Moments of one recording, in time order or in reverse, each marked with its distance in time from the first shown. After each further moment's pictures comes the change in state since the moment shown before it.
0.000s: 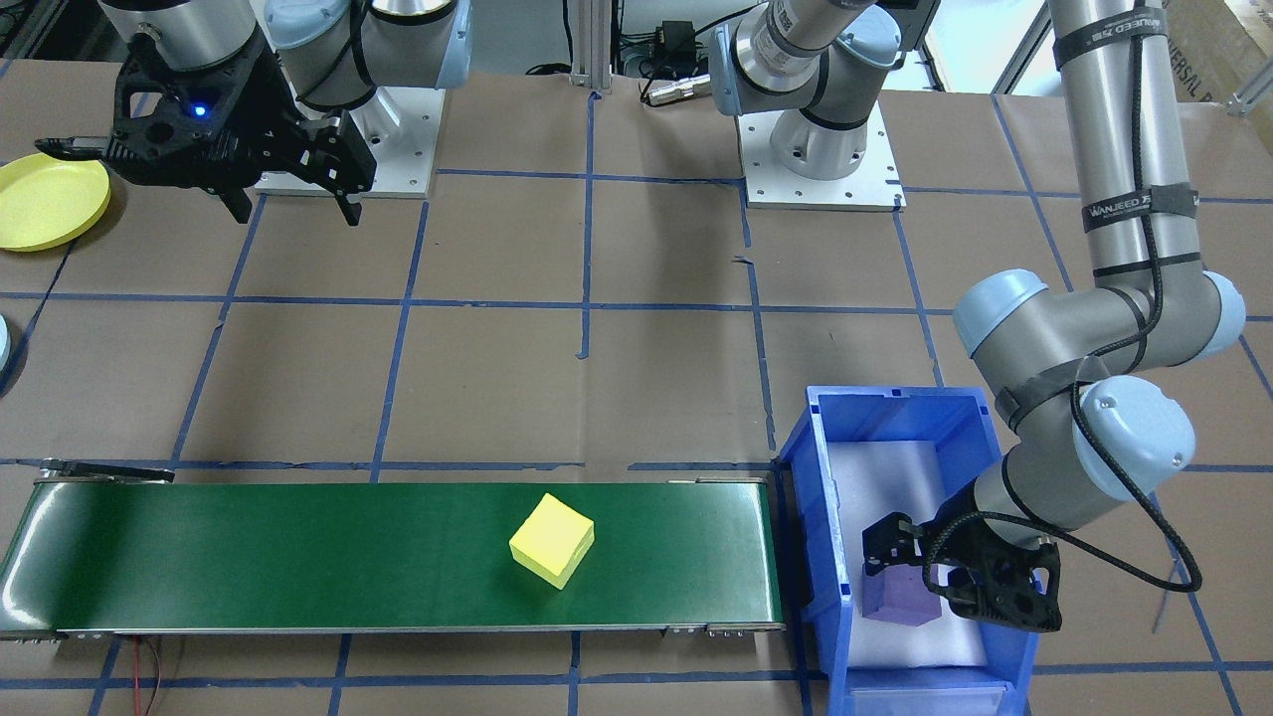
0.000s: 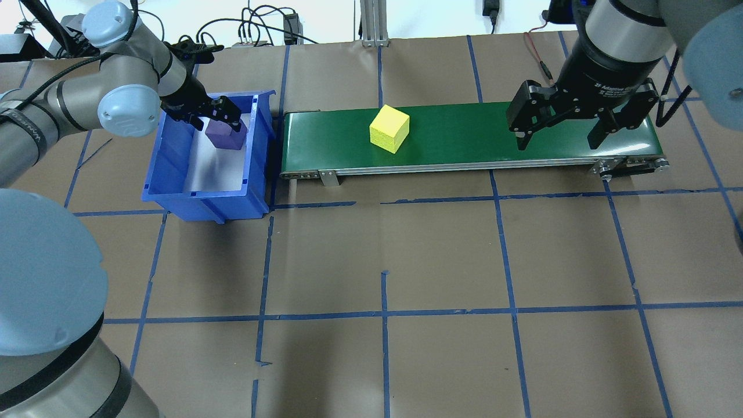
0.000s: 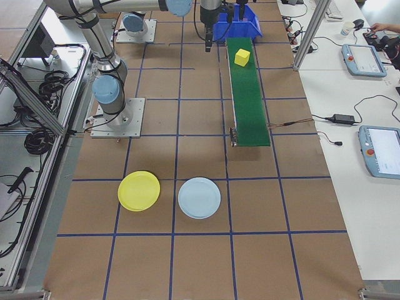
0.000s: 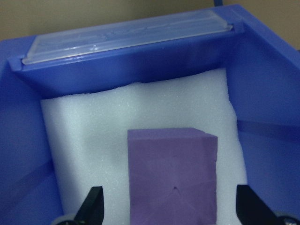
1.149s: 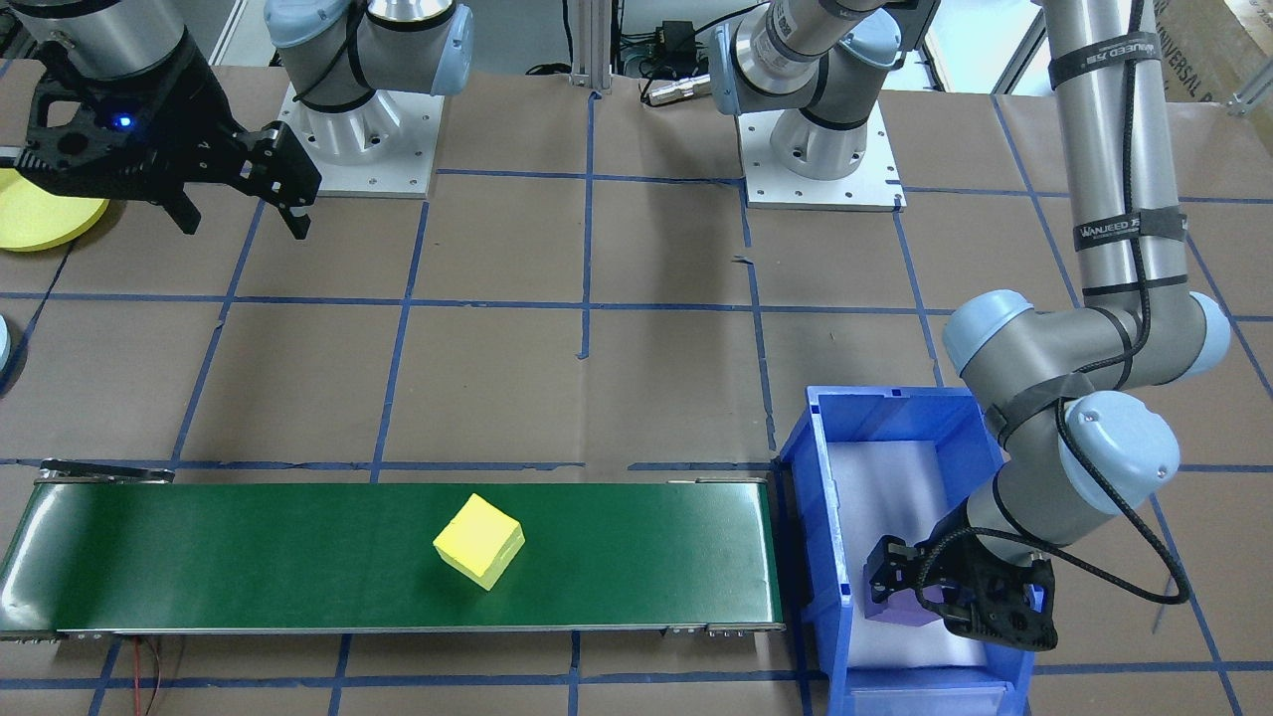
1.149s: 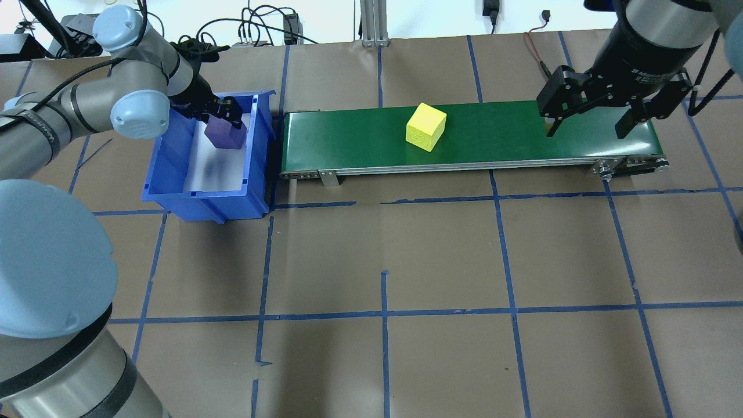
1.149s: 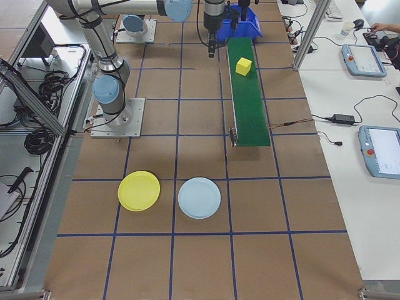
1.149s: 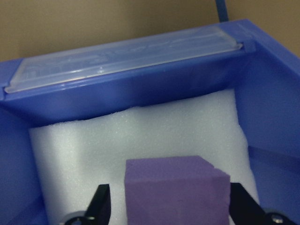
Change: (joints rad) left arm -0.014 -0.023 0.013 0.075 0.003 0.001; right arm -0.118 0.014 -0.011 -0.018 0.013 -0.083
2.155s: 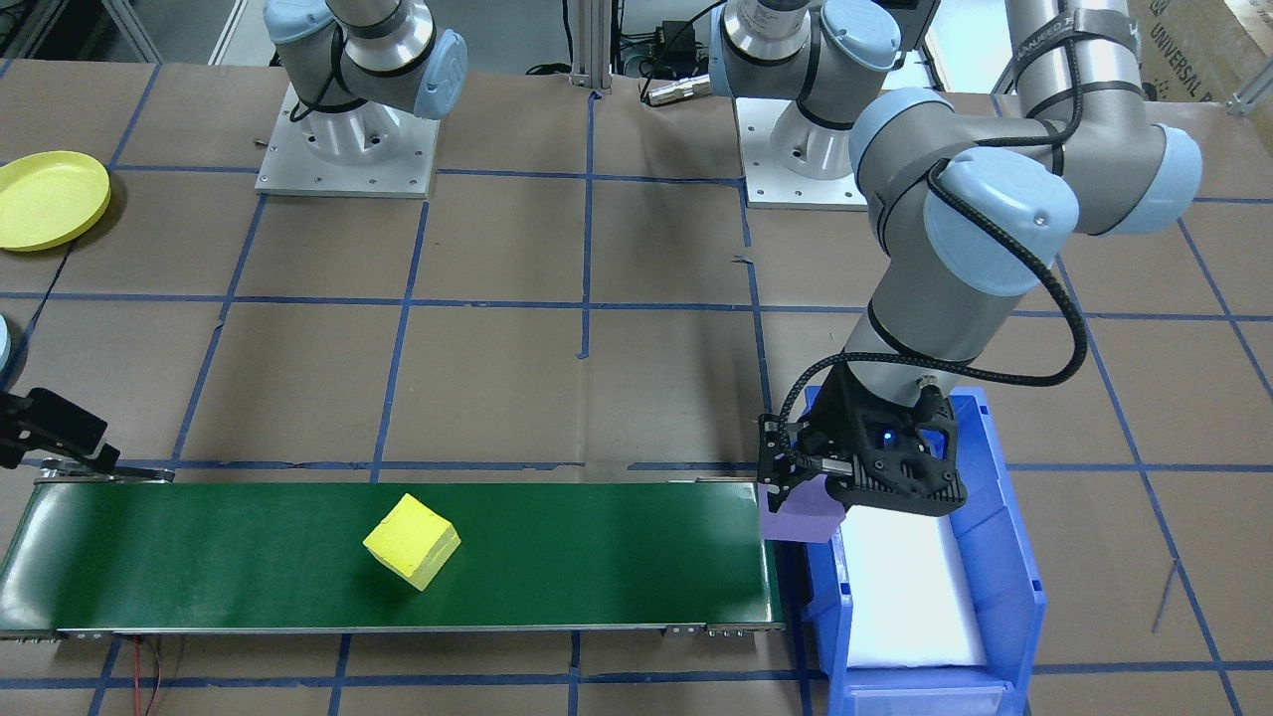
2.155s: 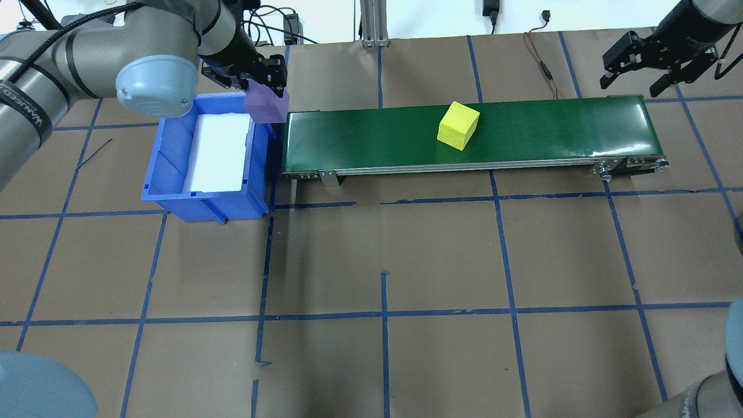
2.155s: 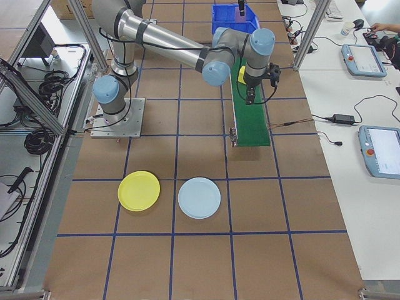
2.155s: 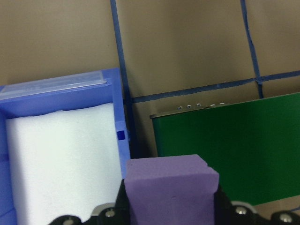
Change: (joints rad) left arm -0.216 0.228 -0.005 -0.126 0.036 -0.314; right arm -0.258 0.395 -0.143 -0.249 0.135 -0.196
